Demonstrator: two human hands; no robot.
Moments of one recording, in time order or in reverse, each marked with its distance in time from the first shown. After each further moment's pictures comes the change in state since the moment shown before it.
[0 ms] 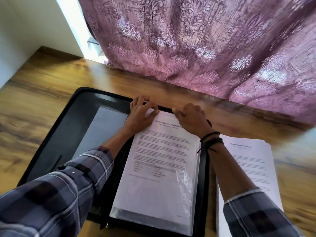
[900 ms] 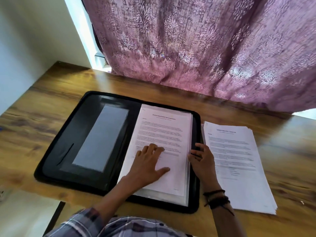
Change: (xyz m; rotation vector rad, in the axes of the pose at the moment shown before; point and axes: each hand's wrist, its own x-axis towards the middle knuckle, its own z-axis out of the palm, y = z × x) left_hand -0.195 0.101 -0.029 0.242 -0.424 0.027; right_hand -0.210 0.033 0.049 0.854 0.270 0.331
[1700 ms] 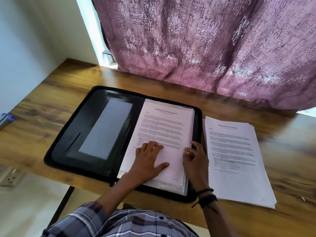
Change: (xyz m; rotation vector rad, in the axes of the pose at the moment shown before) left_hand -0.023 0.003 0.022 -0.025 0.085 -0.037; right_hand -0.038 0.001 0.016 -0.194 0.082 -0.152
